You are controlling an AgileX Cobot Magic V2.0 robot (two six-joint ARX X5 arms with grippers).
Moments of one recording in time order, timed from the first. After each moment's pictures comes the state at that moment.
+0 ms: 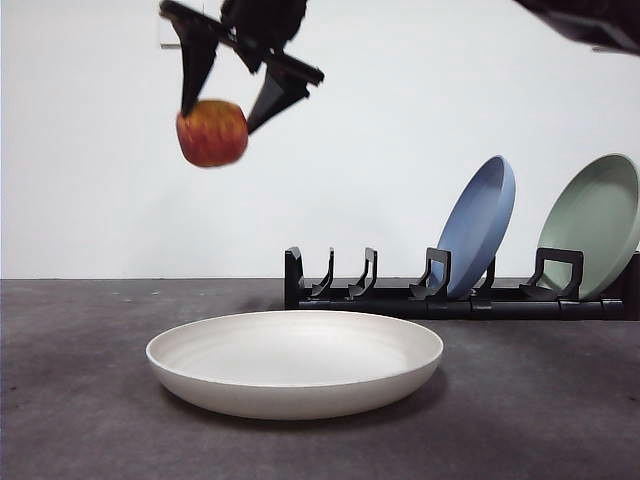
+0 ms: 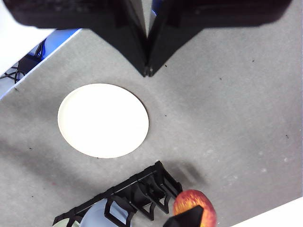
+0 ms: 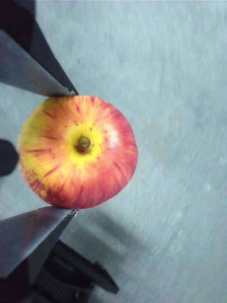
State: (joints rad) left arm -0.89 0.65 1.30 -1.32 -0.32 -0.17; right arm 0.73 2.60 3.15 -1.36 -0.08 0.06
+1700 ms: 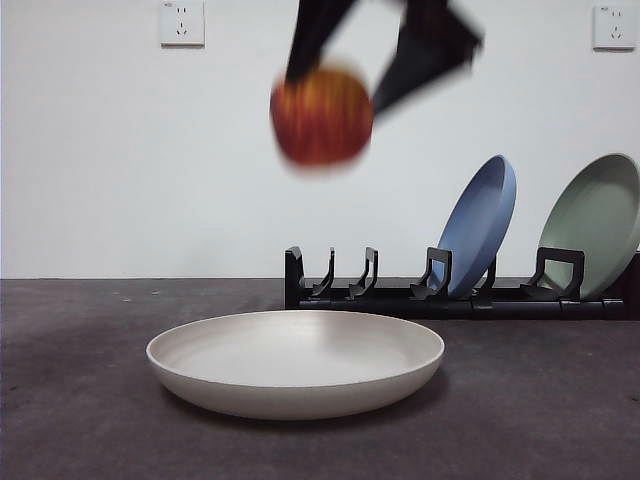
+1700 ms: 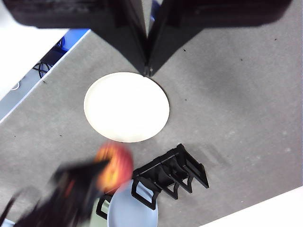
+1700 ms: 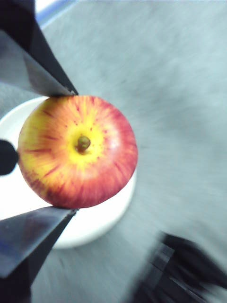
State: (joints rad) left arm -0.89 0.61 1.30 -1.27 -0.23 -0.14; right arm 0.75 1.45 1.19 -0.57 -0.16 0.11
